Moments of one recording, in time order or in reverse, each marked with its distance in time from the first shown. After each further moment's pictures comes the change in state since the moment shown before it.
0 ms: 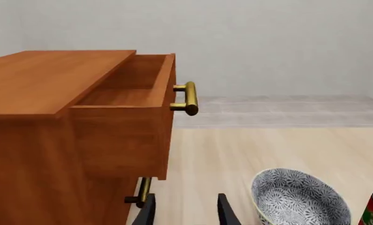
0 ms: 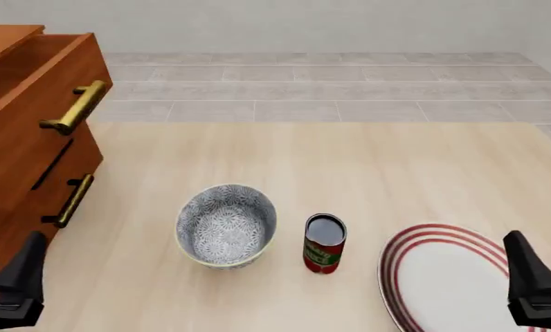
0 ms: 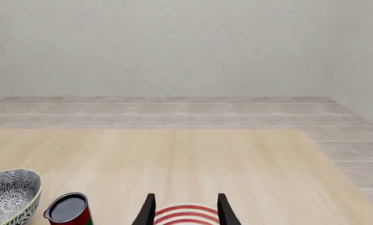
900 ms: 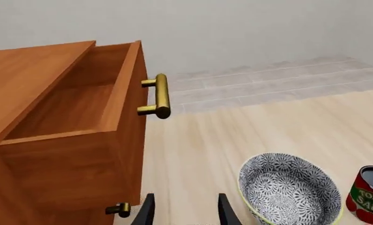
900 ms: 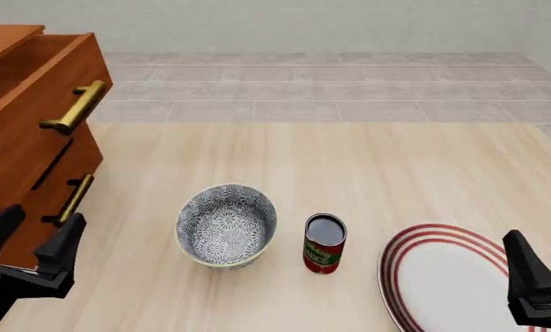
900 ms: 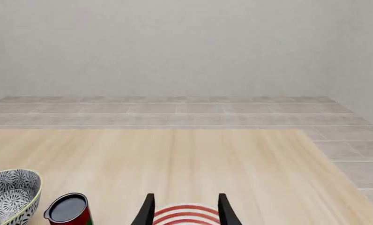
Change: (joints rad) left arm -0.111 0.391 -0.054 -0.219 0.072; right arm 0.000 0.005 -0.003 -0.001 0.000
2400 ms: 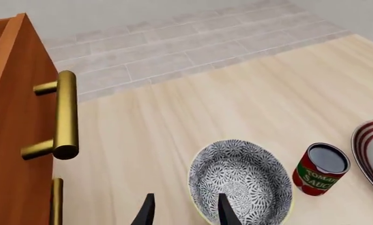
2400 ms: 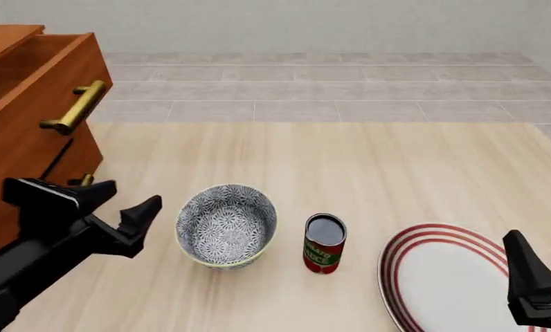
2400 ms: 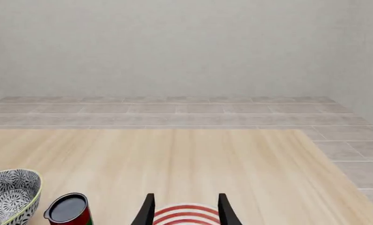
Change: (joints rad) left arm -0.242 0.524 -0.215 -0.070 -0.051; right arm 0.000 0.000 0.000 0.000 0.000
